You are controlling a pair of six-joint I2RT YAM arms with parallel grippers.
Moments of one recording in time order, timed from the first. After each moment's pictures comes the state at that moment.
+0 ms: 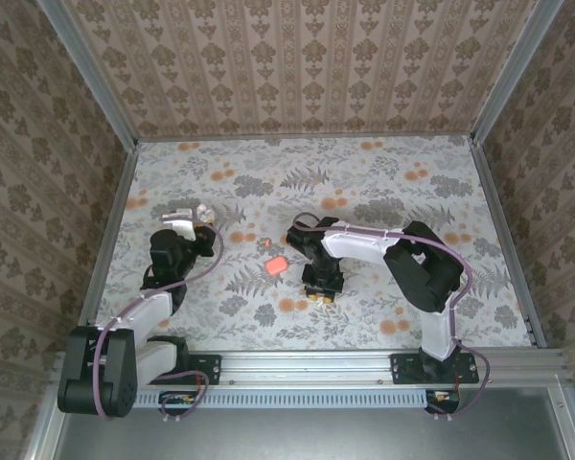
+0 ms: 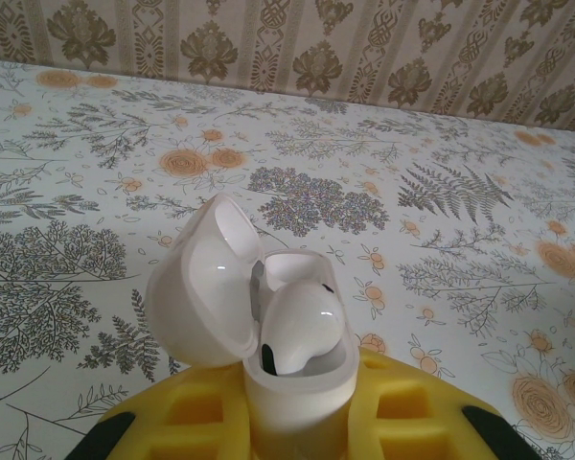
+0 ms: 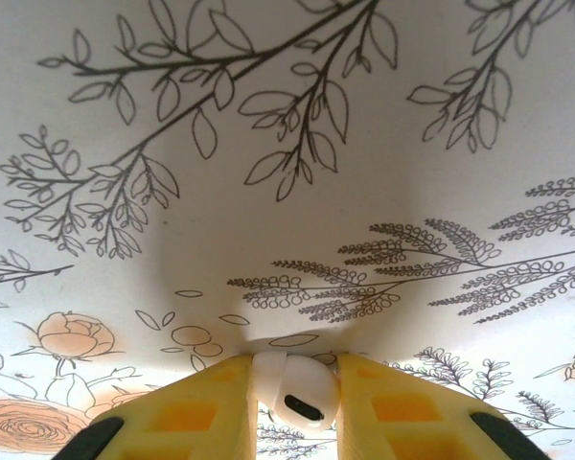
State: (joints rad) left arm -0.15 1.10 0.28 0.53 0.20 -0.19; right arm 0.80 1.94 1.28 -1.01 -0.20 1.07
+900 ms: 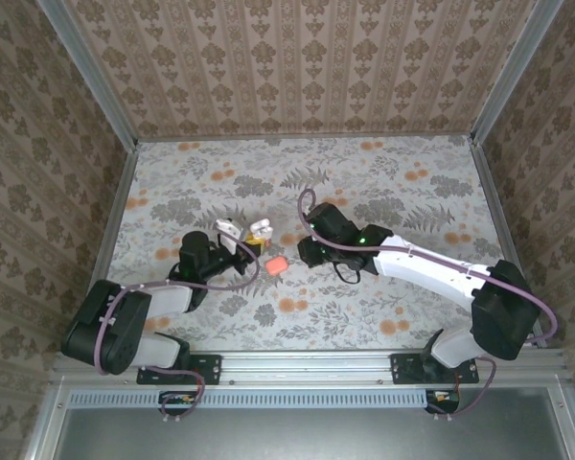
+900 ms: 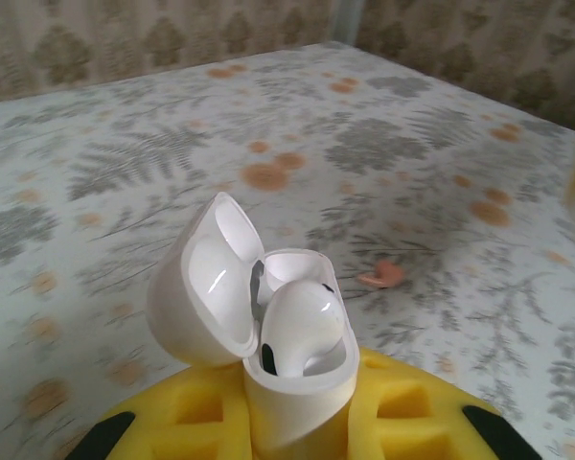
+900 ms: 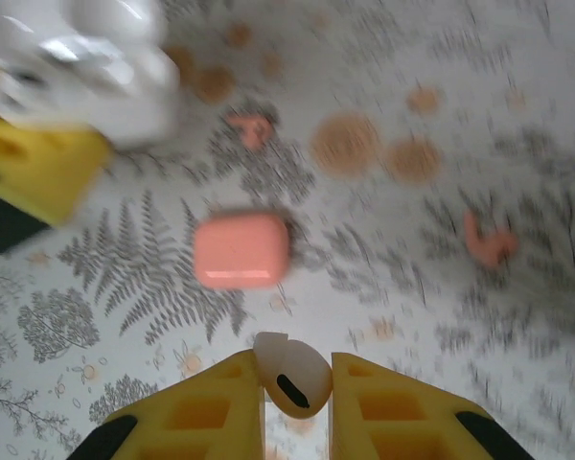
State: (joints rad) left arm -0.41 1.36 0.28 0.84 0.58 0.01; right arm 0.80 1.46 1.05 -0.43 0.04 0.42
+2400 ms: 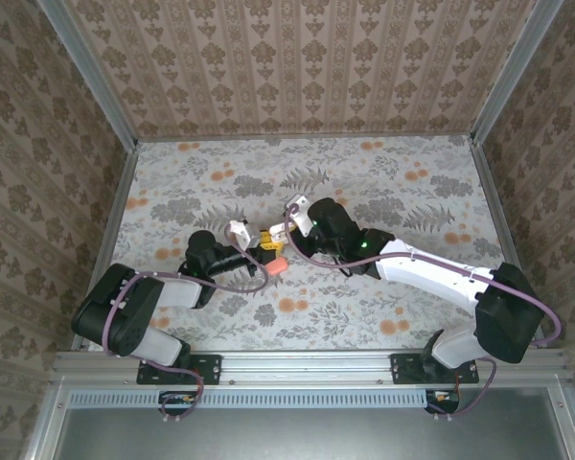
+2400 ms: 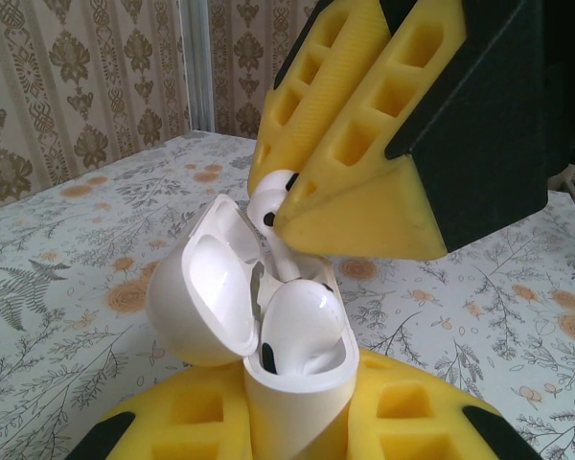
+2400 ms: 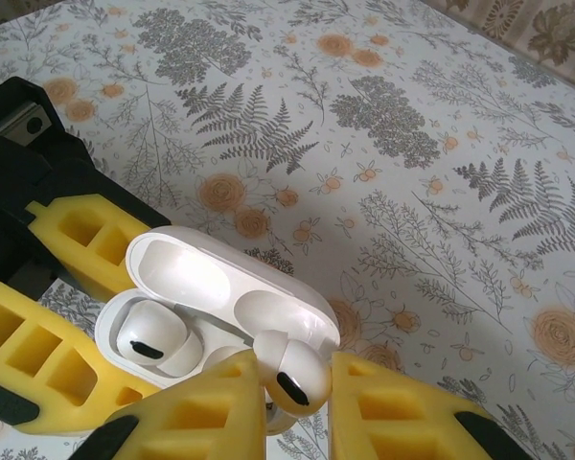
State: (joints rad) left arm -0.48 1.47 0.32 1.09 0.78 0.01; right arm 0.82 1.44 1.02 -0.17 0.10 -0.04
